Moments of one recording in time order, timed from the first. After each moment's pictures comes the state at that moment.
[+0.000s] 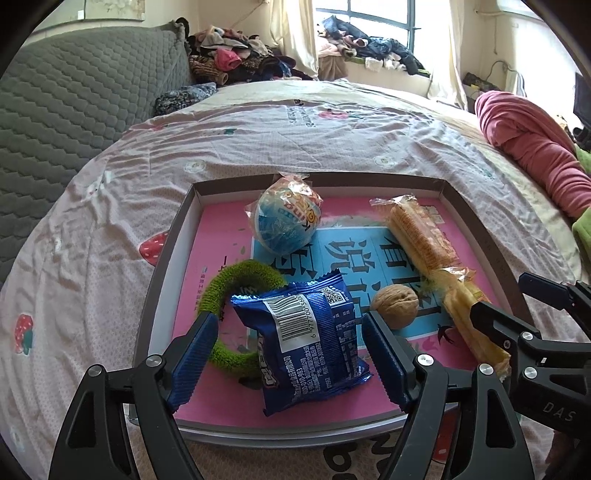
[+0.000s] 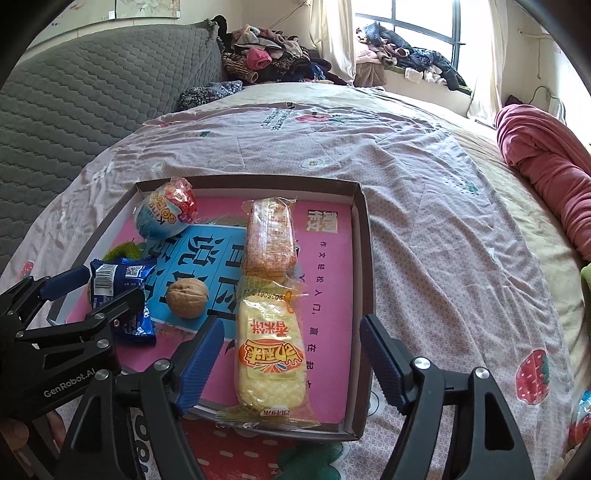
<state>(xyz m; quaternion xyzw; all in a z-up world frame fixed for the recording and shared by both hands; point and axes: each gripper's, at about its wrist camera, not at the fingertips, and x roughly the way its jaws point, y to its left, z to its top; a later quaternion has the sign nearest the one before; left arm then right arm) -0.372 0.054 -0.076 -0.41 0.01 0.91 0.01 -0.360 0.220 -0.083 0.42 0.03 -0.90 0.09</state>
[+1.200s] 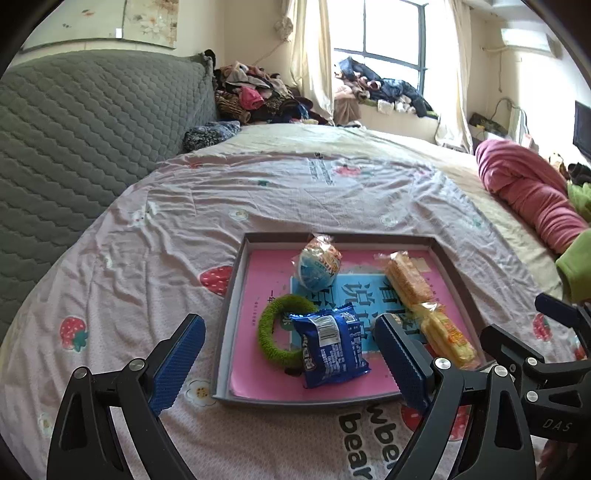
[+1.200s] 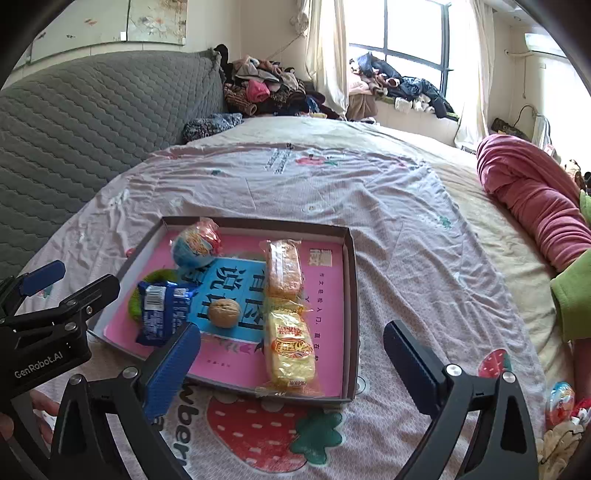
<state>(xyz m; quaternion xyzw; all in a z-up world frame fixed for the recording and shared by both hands) -0.309 0.022 -0.003 -0.33 -0.02 0.94 -0.02 -0.305 0.209 -0.020 0.36 0.03 -0.93 0.07</state>
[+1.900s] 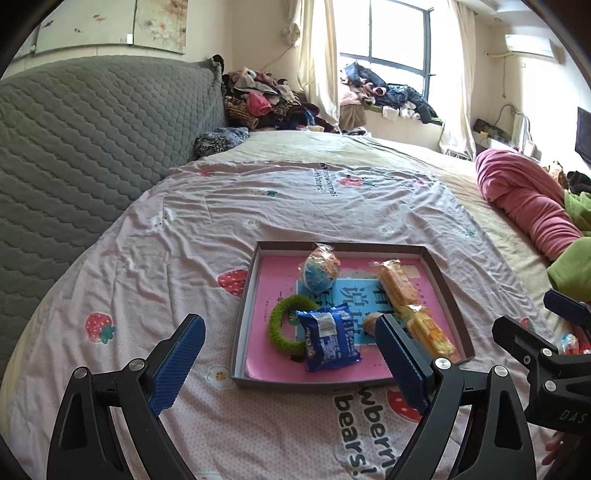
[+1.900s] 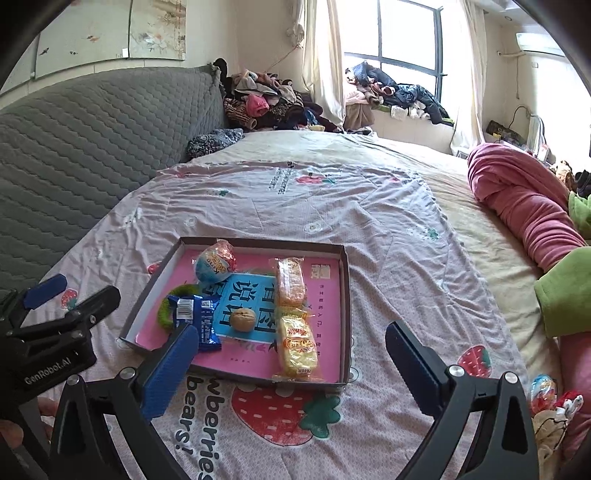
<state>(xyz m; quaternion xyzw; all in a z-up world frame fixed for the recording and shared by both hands) -0.275 0.022 0.033 -0.34 -0.02 0.94 -0.02 -0.275 0.211 0.025 0.35 0.02 -0.93 0.07</state>
